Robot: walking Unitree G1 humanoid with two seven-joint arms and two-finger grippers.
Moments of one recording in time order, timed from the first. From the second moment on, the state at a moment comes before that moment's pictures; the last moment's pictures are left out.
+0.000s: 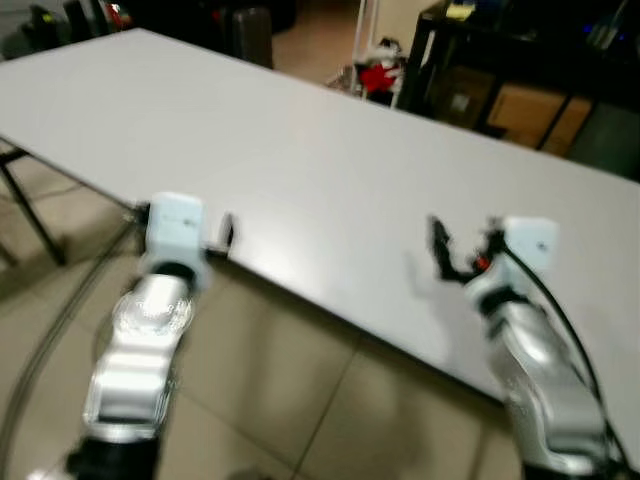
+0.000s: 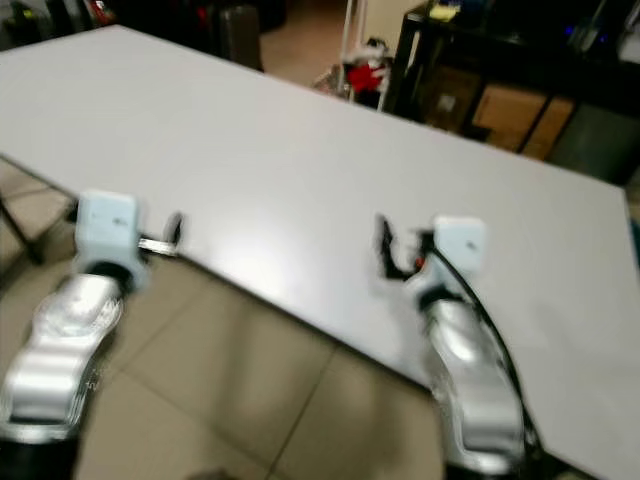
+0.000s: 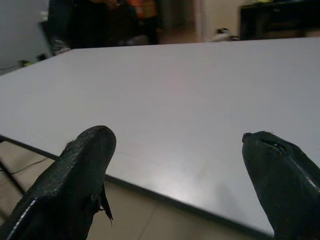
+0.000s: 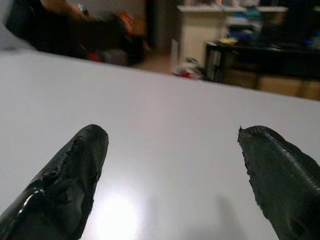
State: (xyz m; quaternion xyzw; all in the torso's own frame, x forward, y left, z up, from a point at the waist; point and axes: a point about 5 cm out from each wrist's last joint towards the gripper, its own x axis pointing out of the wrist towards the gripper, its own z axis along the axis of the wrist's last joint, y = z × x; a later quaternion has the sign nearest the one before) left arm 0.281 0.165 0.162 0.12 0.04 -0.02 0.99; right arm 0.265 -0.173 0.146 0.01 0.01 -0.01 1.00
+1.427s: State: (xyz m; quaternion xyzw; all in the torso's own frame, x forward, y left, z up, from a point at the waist) left arm 0.283 0.166 0.171 0.14 0.03 -0.01 0.99; right arm 0.273 -0.165 0.145 0.06 0.02 0.01 1.00
